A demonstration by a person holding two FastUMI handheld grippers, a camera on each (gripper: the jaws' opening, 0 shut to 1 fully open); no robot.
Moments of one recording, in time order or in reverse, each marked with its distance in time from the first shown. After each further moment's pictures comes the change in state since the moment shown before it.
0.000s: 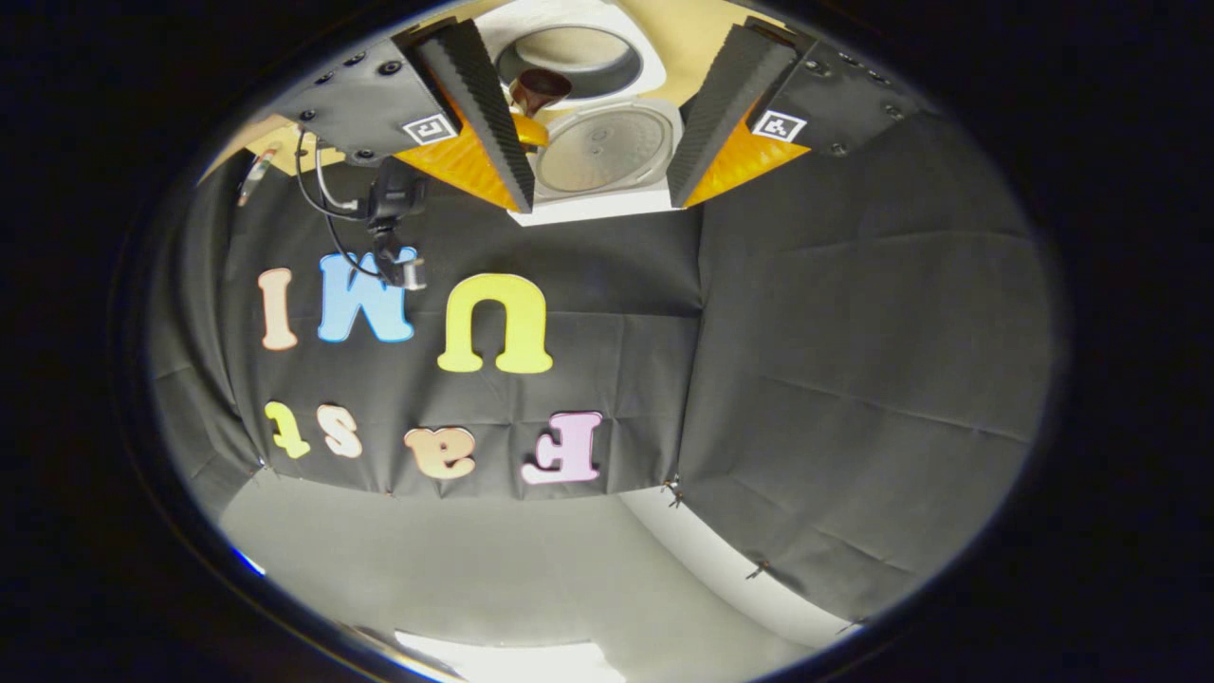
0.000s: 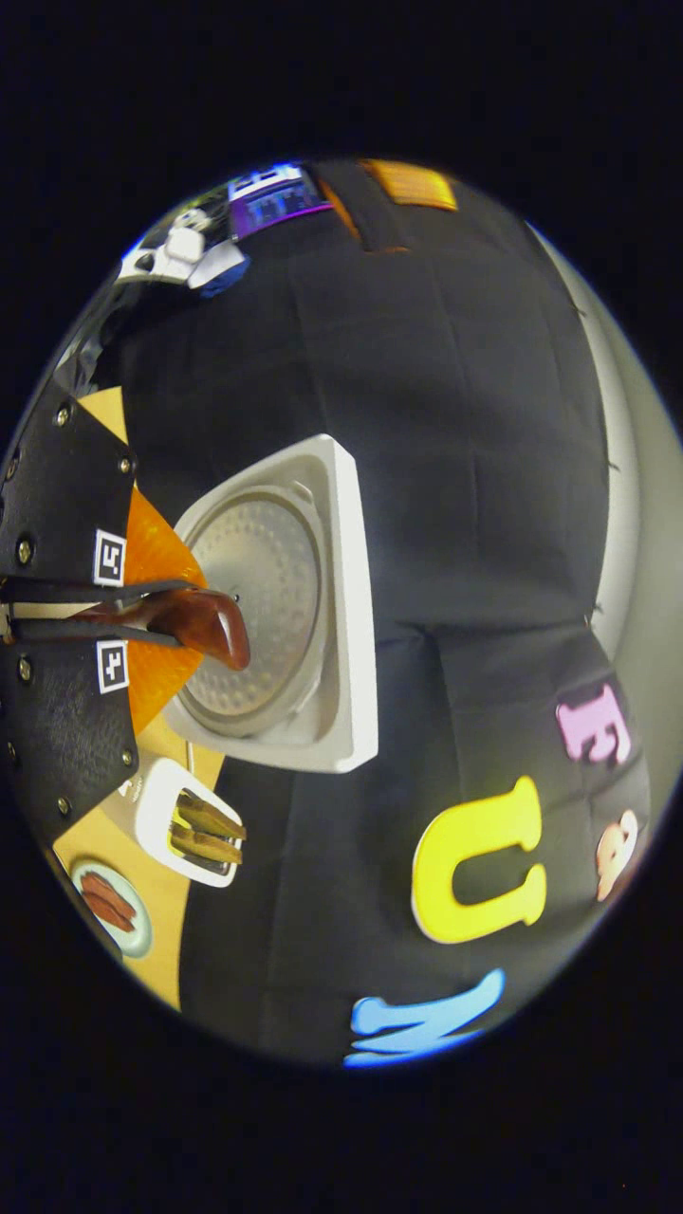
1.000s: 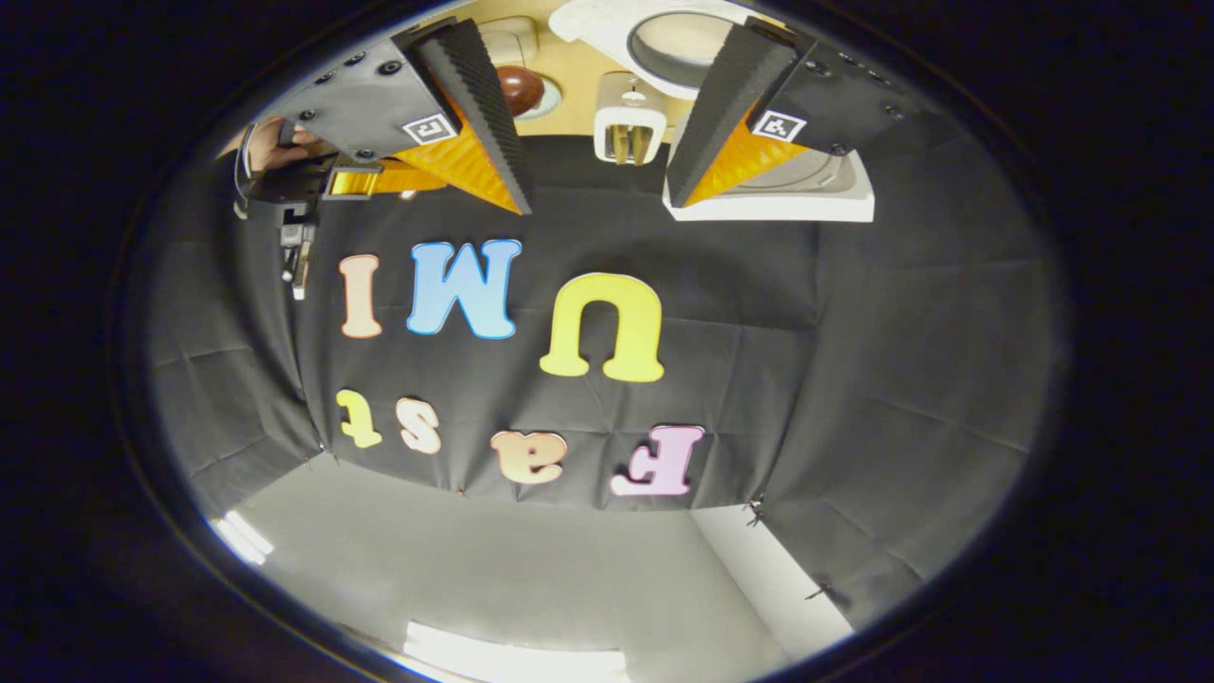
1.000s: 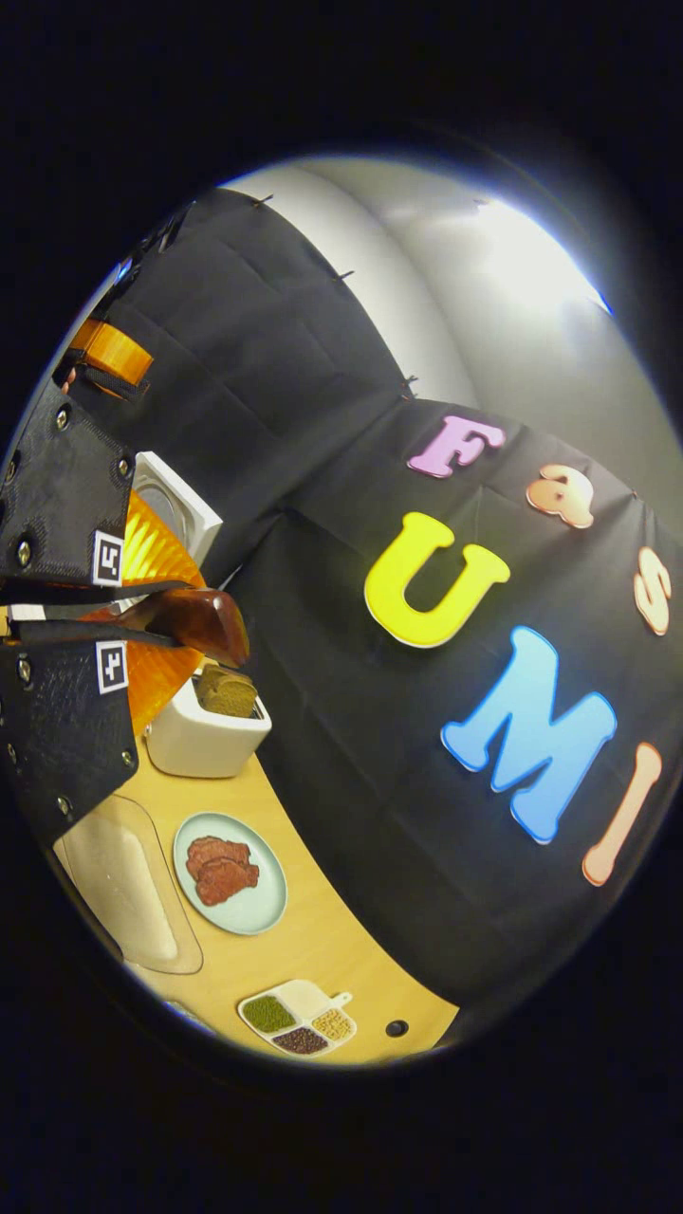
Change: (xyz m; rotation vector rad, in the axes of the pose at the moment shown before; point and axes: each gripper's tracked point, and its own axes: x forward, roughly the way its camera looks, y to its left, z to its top) left arm 0.042 -0.169 -0.005 -0.043 0.013 -0.275; right arm -0.221 -0.170 0.062 0.704 -0.282 -0.202
